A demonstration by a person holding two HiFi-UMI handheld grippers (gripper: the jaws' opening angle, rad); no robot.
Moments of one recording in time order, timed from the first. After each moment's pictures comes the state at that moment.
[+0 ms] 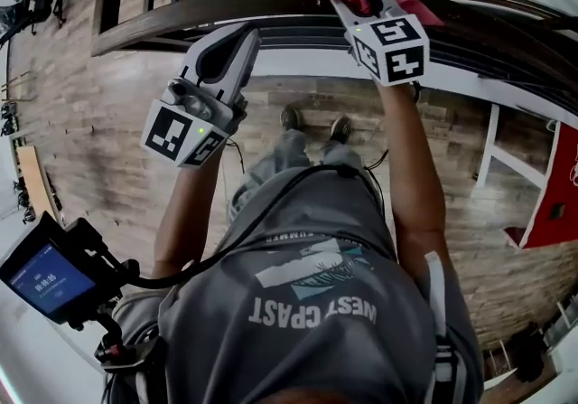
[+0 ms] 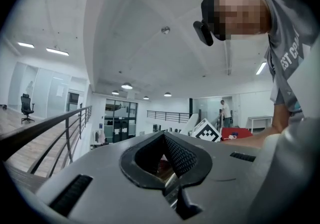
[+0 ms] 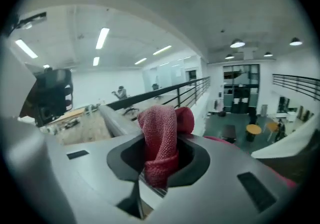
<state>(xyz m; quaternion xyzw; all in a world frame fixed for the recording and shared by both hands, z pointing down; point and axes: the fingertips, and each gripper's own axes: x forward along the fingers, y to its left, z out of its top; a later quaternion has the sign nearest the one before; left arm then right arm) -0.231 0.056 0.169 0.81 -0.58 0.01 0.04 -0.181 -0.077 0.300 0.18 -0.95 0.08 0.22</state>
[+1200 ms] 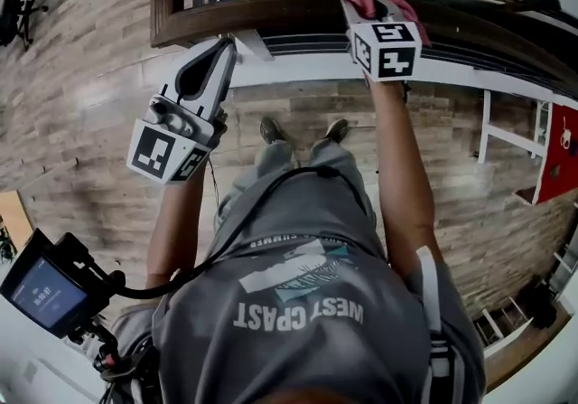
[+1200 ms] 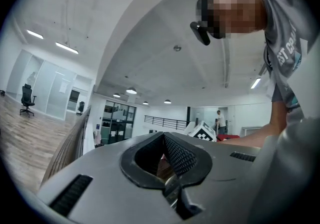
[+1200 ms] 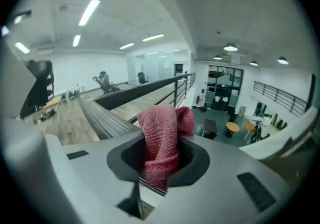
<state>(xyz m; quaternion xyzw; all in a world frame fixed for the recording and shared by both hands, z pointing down) -0.653 0.238 0.185 0.83 -0.55 -0.03 0.05 -0.530 0.056 0.320 0.31 -0.91 0.09 0.27</state>
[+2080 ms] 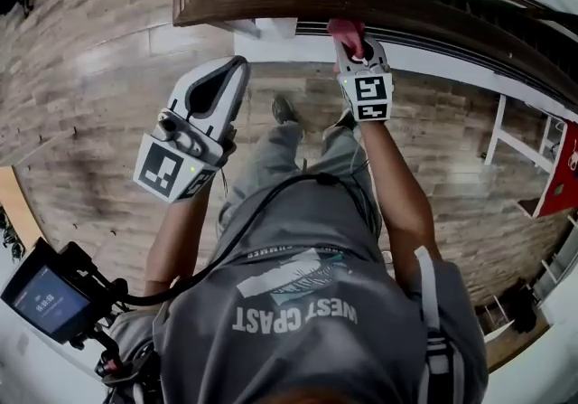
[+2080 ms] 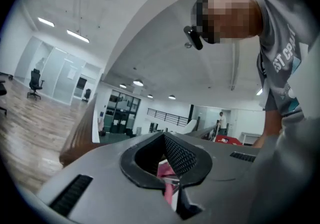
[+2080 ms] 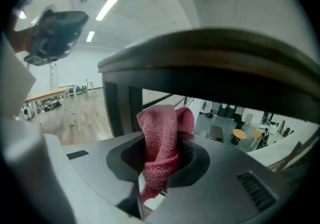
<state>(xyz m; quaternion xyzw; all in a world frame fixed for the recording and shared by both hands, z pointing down) -0.715 0.274 0.265 0.82 -0.56 -0.04 0.12 -0.597 0.155 0.494 0.26 -0.93 0.04 0.26</state>
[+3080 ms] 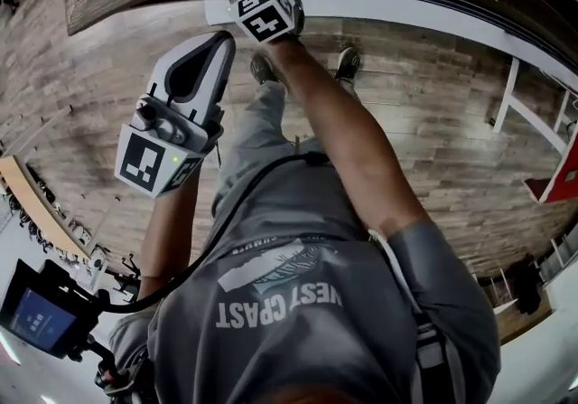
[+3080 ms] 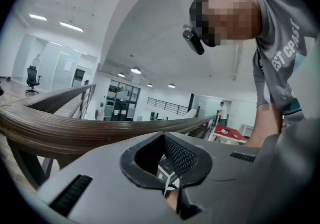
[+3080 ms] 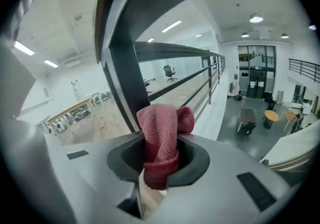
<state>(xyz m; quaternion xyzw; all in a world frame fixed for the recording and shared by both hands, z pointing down) -0.520 0.190 0.332 0.82 -0.56 0.01 0.16 -0.624 0.128 0.583 0.12 -0.94 0.14 0.28</state>
